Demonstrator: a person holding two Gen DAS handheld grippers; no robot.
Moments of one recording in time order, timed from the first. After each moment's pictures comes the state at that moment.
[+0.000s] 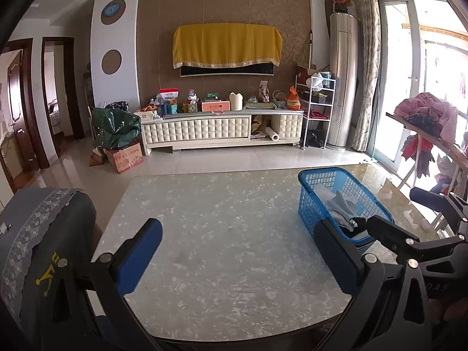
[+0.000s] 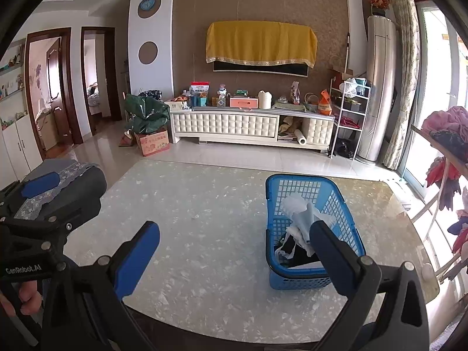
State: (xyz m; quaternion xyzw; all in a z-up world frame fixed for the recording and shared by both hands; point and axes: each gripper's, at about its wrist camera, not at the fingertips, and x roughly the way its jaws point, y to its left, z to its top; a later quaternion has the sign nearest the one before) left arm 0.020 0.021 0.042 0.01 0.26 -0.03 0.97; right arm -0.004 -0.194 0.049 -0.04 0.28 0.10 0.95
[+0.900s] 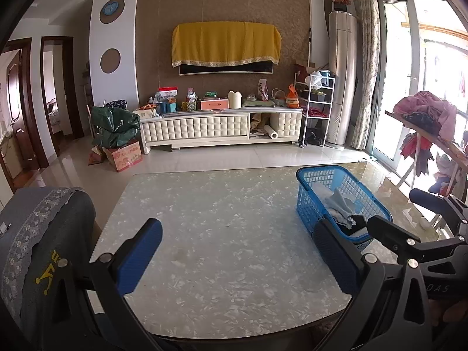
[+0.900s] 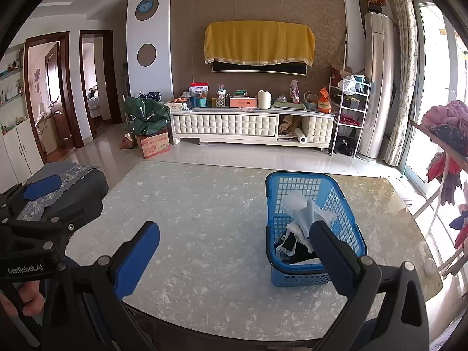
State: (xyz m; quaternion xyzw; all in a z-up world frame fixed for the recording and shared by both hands) left arm 0.015 0.016 0.045 0.01 0.26 -0.03 0.96; right arm -0.012 -0.190 0.054 -0.03 0.29 0.10 0.95
